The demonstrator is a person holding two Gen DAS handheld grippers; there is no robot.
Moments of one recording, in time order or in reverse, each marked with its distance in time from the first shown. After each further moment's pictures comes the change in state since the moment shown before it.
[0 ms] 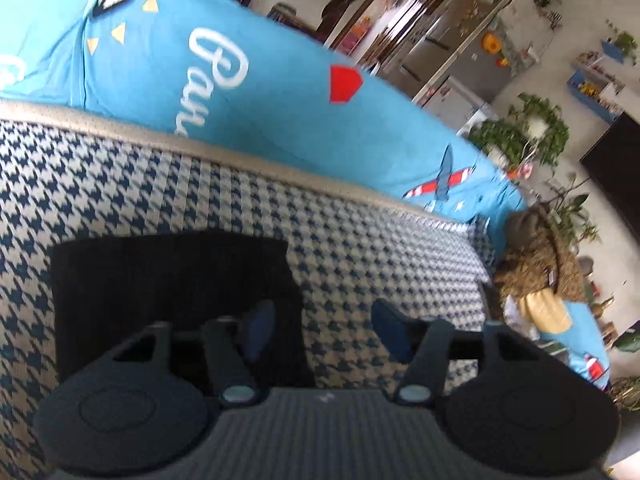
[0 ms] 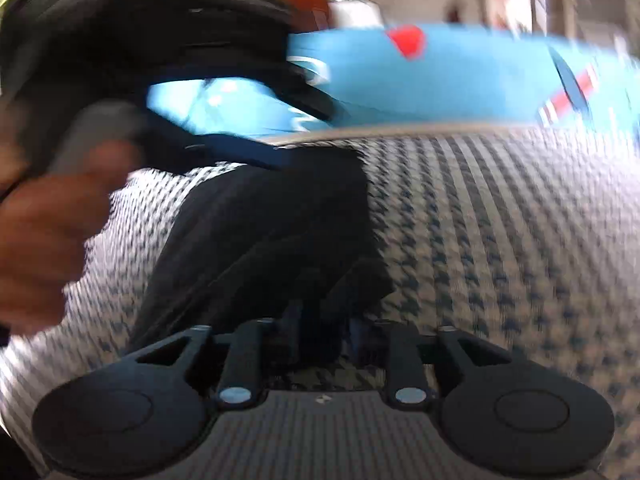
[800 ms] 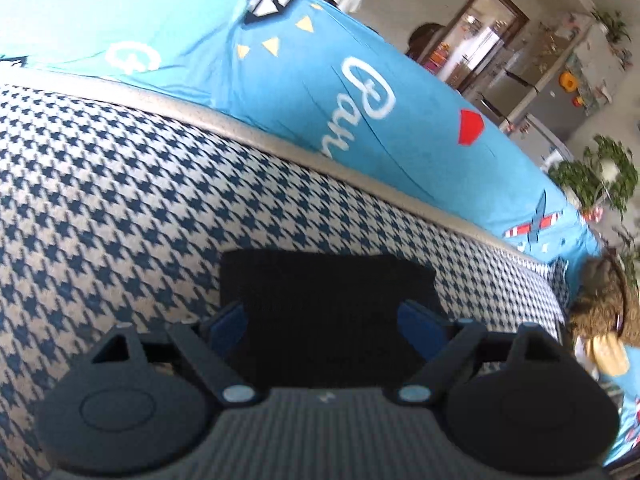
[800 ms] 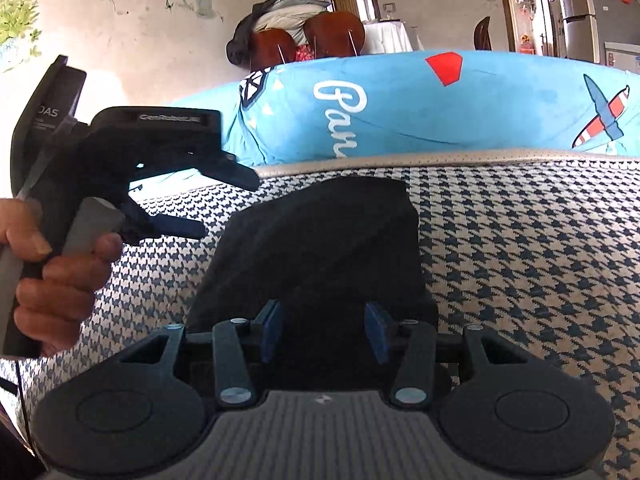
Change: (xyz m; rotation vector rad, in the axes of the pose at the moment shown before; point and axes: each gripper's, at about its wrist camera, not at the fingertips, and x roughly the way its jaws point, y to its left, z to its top) left arm -0.016 0.093 -0.004 -0.087 -0.022 0.205; right arm 0.029 0.020 0.028 -0.106 -0.053 0.089
